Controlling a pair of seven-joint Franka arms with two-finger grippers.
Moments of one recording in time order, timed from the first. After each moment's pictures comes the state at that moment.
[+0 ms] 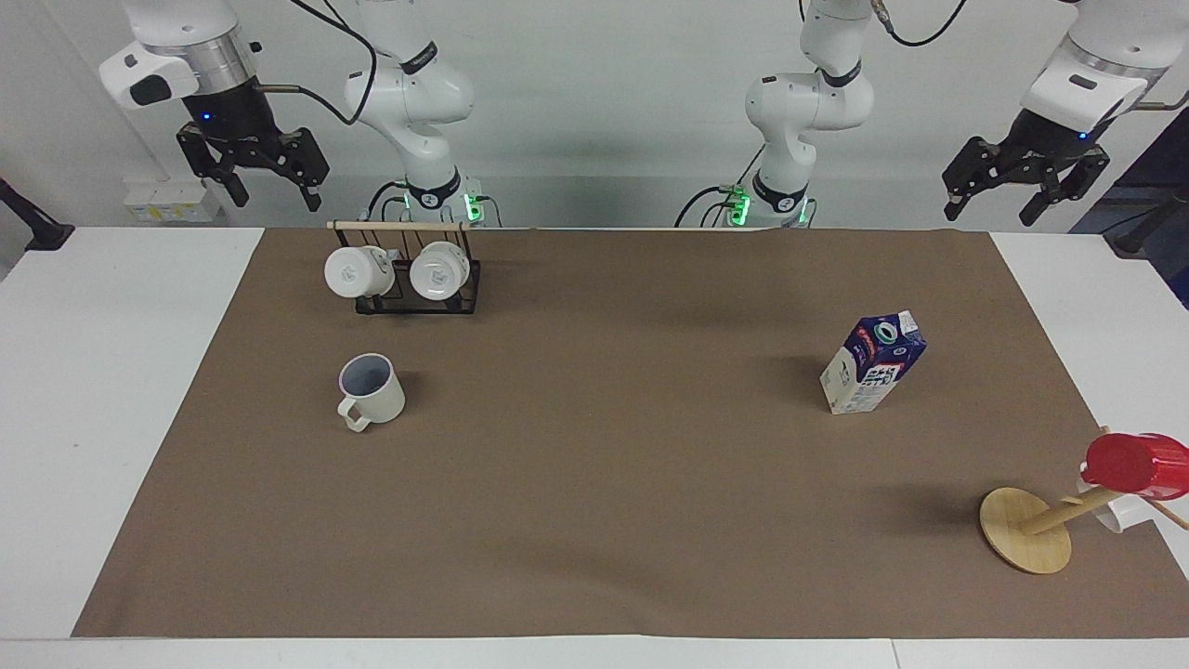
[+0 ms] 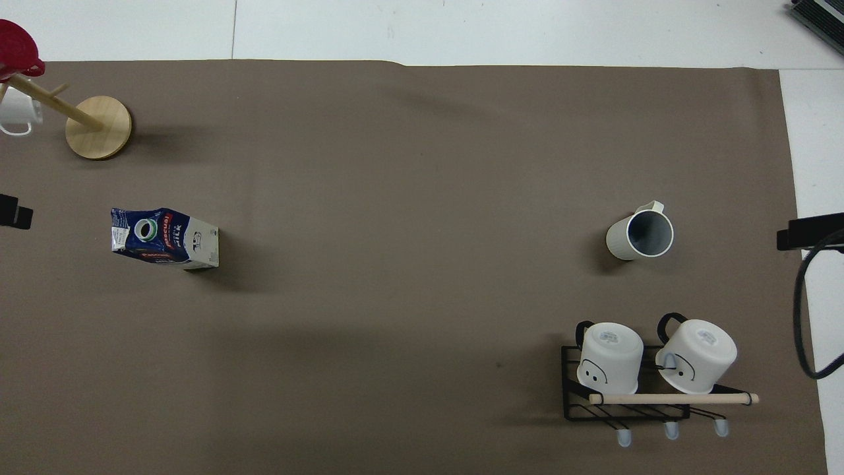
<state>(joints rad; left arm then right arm) -0.07 0.00 0.07 -1.40 -0.02 1.42 0.14 0.05 -0.13 -0.09 -1.61 -0.02 1.53 0.05</state>
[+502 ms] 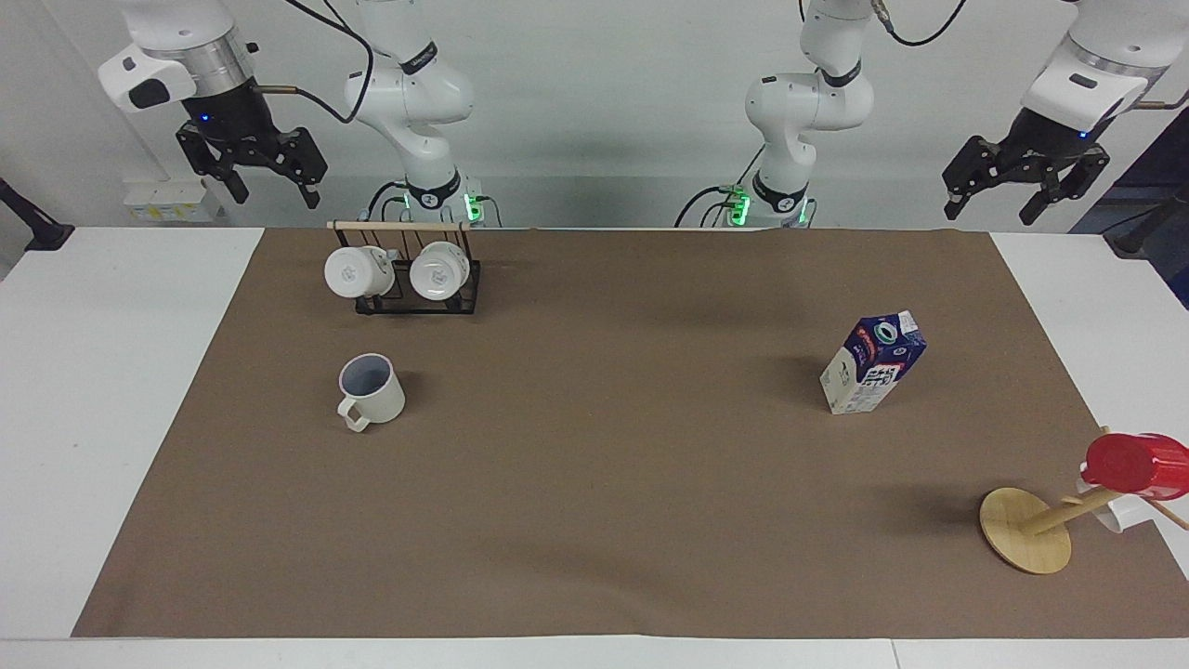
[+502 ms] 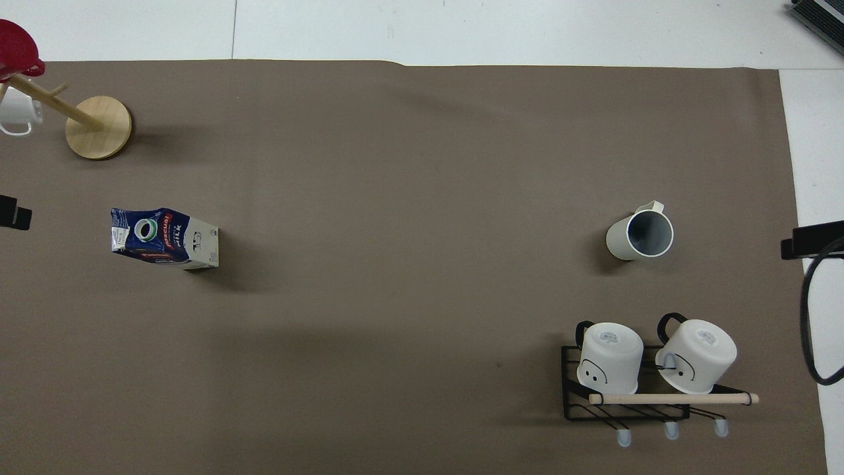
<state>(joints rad) -0.07 0.00 0.07 -1.40 -0.02 1.42 0.14 0.04 -0.13 -0.10 -1.61 -0.02 1.49 0.05</state>
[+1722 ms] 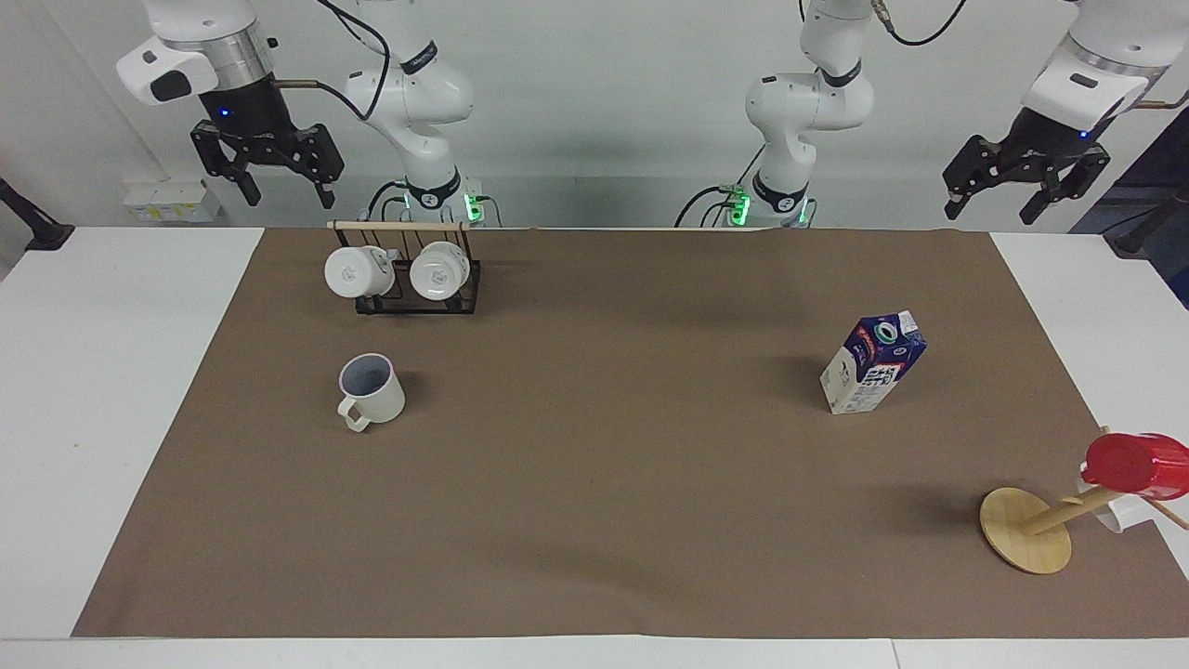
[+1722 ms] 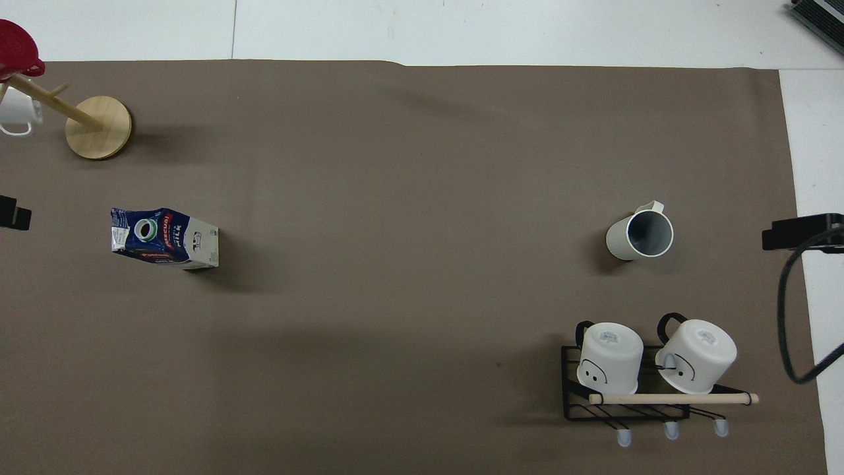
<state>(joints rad) -0.07 0.00 0.07 -1.40 -0.02 1.42 0.14 0.03 -0.12 -0.05 -1.61 -0.02 1.54 0.04</state>
